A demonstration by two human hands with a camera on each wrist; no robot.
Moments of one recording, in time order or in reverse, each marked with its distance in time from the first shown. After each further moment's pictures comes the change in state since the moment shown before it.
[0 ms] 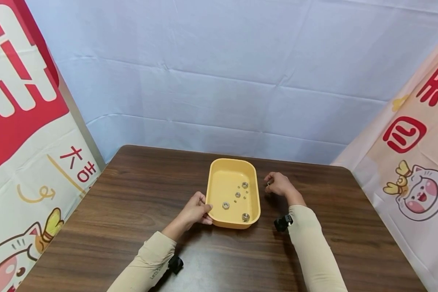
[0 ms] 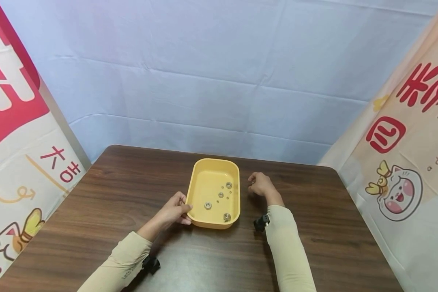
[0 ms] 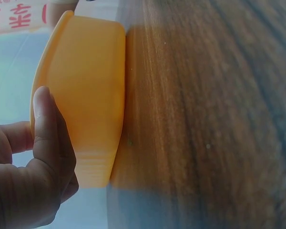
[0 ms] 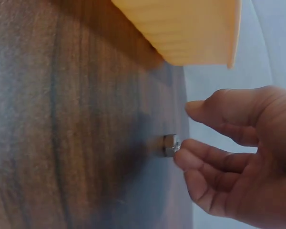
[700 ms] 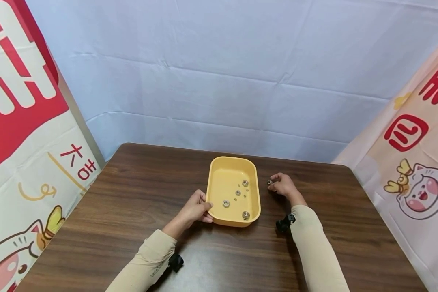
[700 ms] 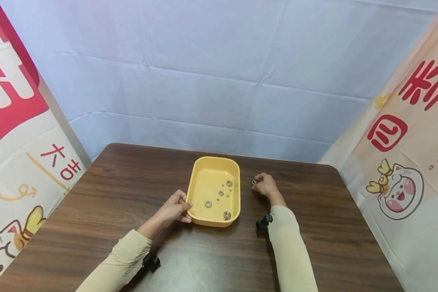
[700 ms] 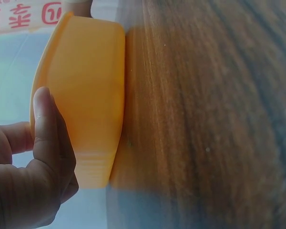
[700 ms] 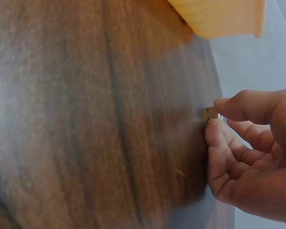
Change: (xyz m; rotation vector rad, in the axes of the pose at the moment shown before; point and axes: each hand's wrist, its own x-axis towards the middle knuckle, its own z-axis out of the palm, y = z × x) left_hand 0.000 0.001 0.000 0.023 0.008 -0.008; right_hand 0.005 0.030 0.013 0.340 0.063 0.134
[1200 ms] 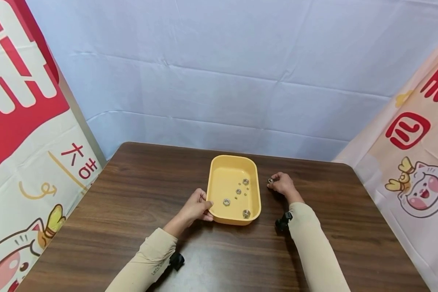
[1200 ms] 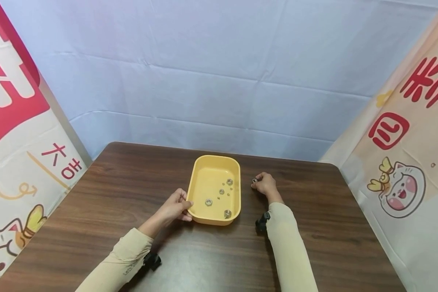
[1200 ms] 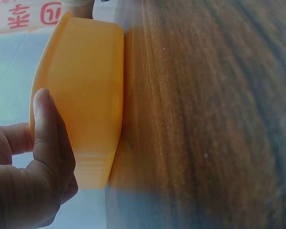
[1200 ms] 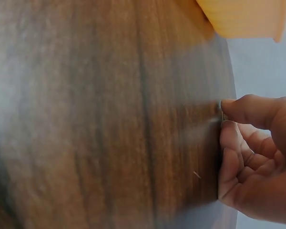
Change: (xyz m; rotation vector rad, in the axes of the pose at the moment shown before) left_hand 0.000 -0.001 0.001 -0.001 0.001 0.013; right_hand 0.006 0.003 0.006 -0.104 0.082 0.047
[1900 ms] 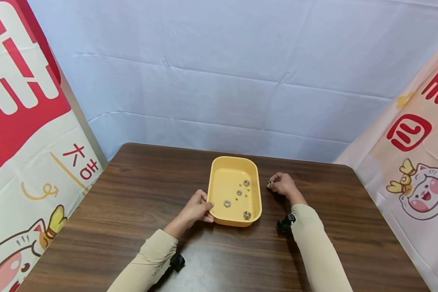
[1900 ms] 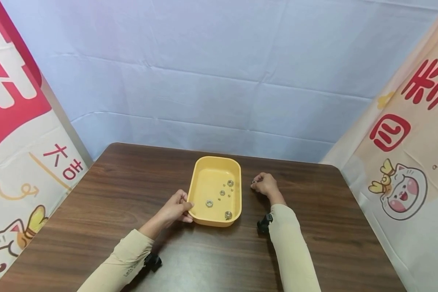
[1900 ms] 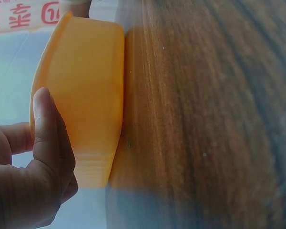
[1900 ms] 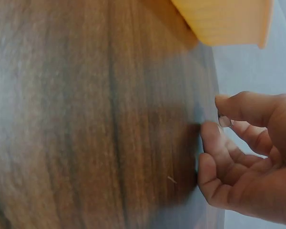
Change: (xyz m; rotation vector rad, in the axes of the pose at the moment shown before) left_hand 0.004 -0.005 -0.002 -0.030 0.001 -0.026; right_hand -0.006 -0.005 -0.004 0.104 -0.060 -0.047
